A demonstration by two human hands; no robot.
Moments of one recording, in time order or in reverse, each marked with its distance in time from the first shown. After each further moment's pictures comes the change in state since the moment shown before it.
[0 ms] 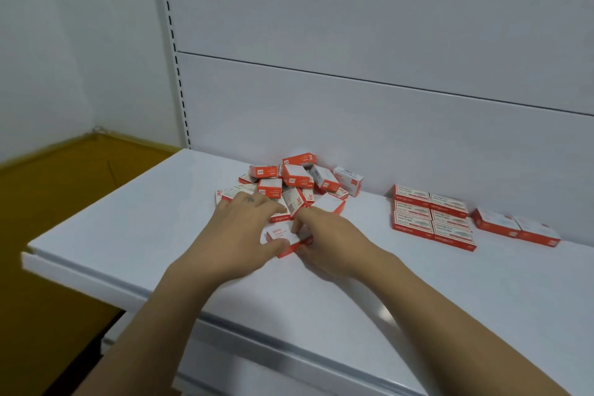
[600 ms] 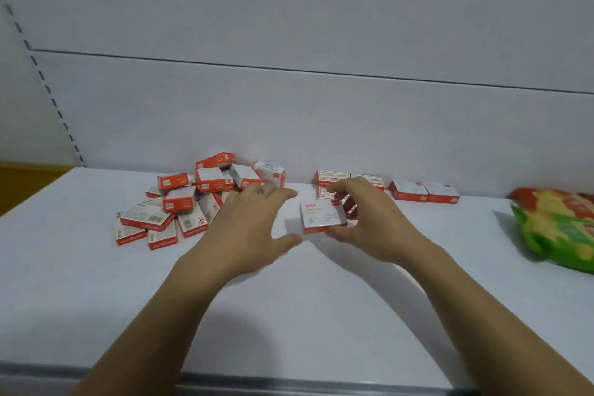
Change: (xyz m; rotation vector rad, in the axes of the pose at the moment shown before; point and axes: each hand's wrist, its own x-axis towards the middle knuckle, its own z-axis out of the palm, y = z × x) left_hand 0.051 0.099 0.022 -0.041 -0.031 0.311; right_hand -0.094 0.104 -0.064 0.129 0.326 0.299
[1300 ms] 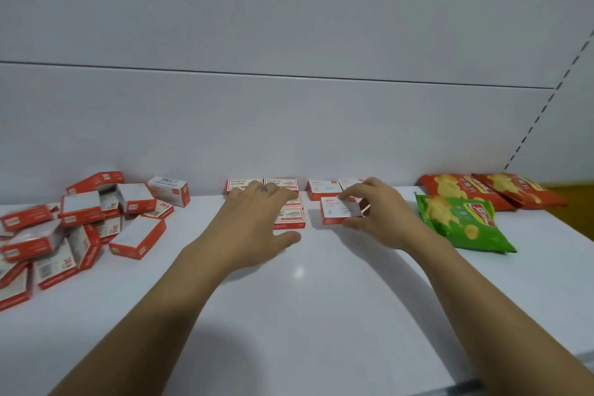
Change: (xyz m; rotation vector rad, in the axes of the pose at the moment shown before) left_hand 0.090 0.099 0.051 0.019 -0.025 0.291; right_hand -0.036 0.136 -0.081 -0.127 0.048 0.315
